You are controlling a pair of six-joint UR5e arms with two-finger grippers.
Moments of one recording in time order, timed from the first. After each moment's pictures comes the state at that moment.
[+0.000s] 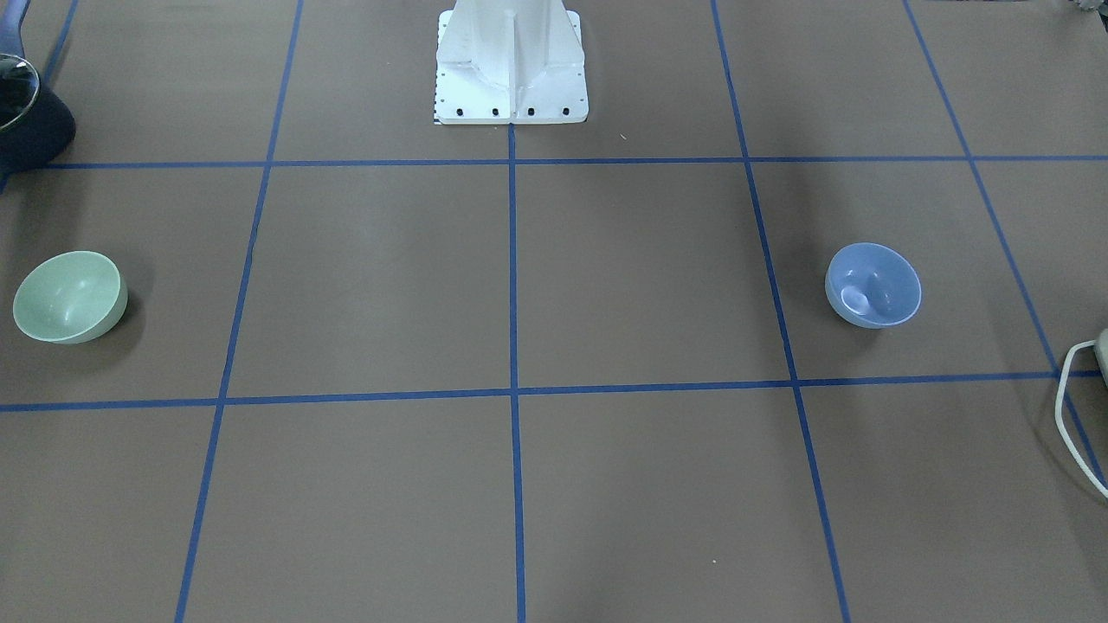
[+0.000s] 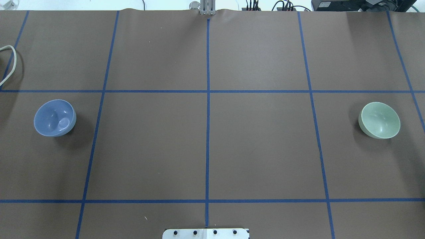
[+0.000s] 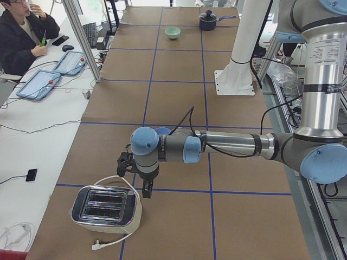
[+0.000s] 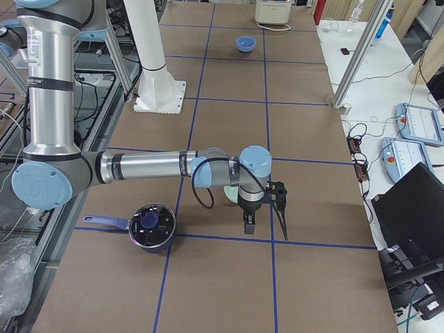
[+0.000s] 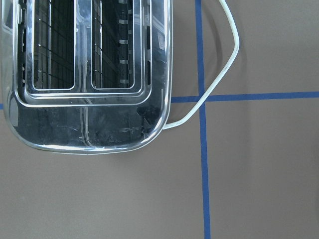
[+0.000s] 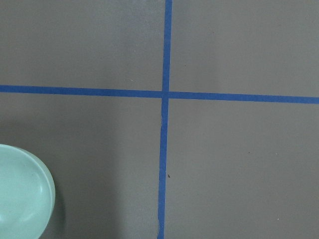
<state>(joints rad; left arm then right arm) -1.62 -1.54 -1.66 -1.55 -2.33 0.05 1.51 -1.63 1.72 -1.58 2.27 0.08</state>
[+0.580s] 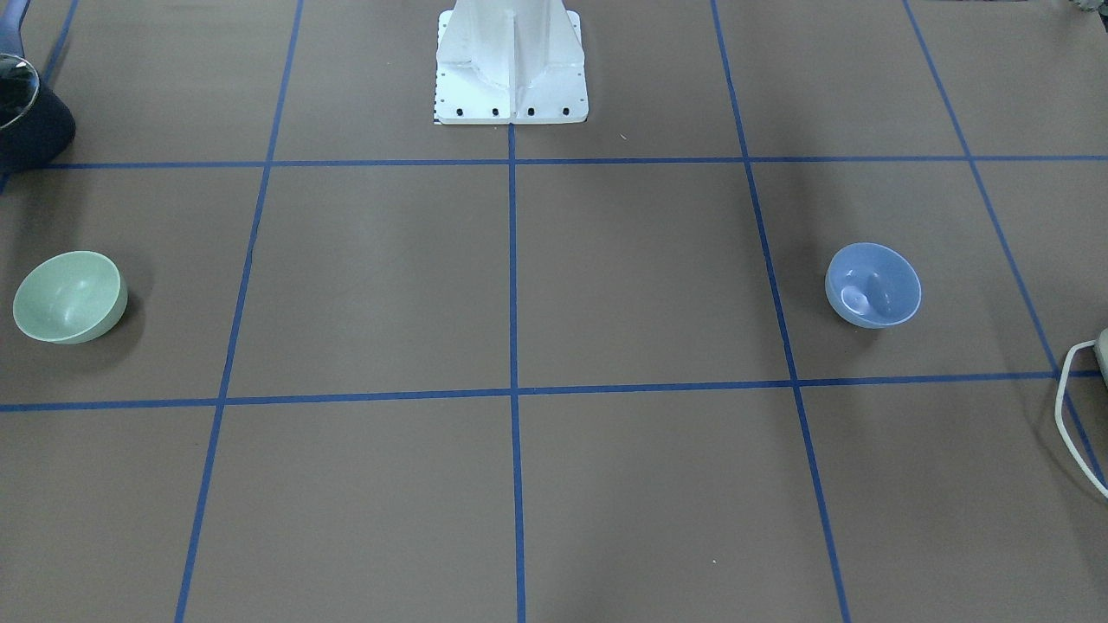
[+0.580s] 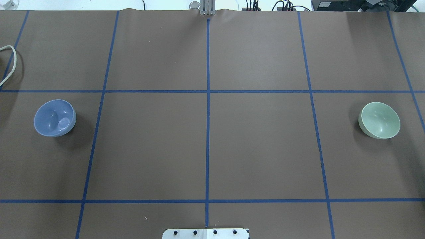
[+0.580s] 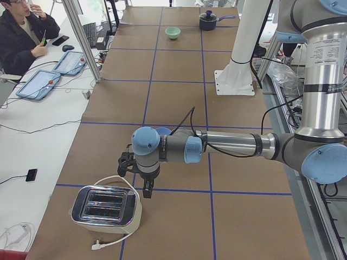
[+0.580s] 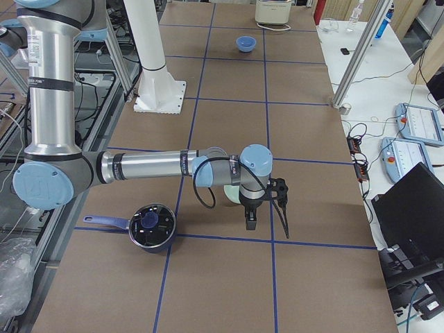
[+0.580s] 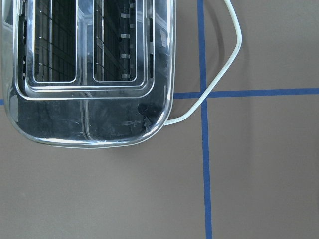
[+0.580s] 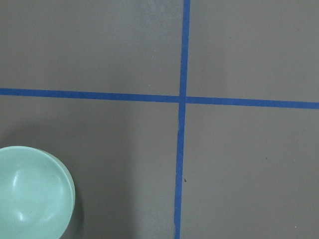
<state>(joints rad) -1.62 -1.53 -1.67 -1.57 -2.33 0.05 1.50 -1.62 1.71 -1.54 2.32 0.07</state>
